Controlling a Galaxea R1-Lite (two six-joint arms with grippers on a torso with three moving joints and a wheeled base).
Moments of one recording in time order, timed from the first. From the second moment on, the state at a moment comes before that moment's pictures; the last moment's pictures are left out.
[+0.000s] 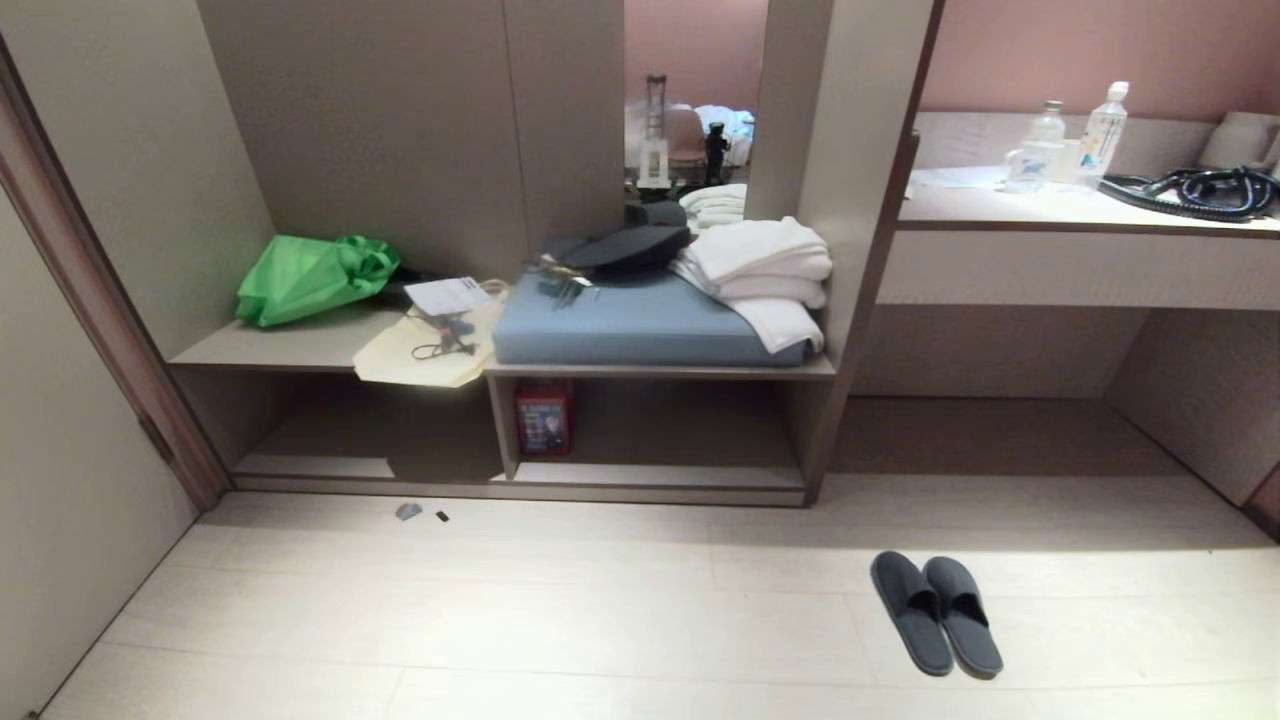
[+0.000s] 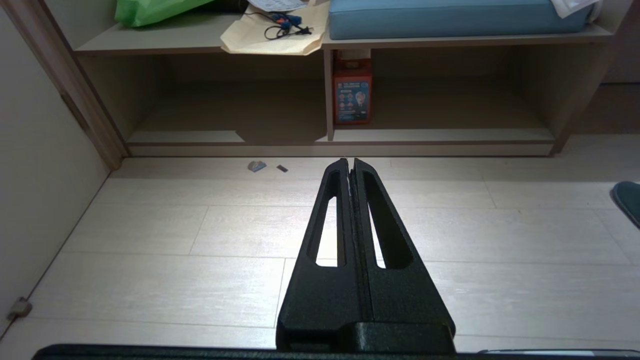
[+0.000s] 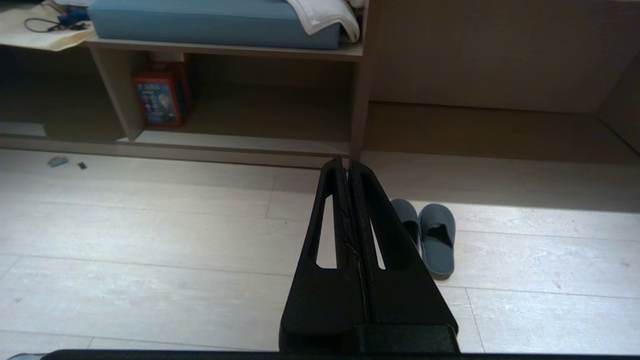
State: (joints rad) left arm 0.00 0.00 0.00 0.00 0.00 0.02; right arm 0.00 0.00 0.00 0.00 -0.01 0.00
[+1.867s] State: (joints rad) left arm 0.00 0.00 0.00 0.00 0.00 0.02; right arm 0.00 0.00 0.00 0.00 -0.01 0.00
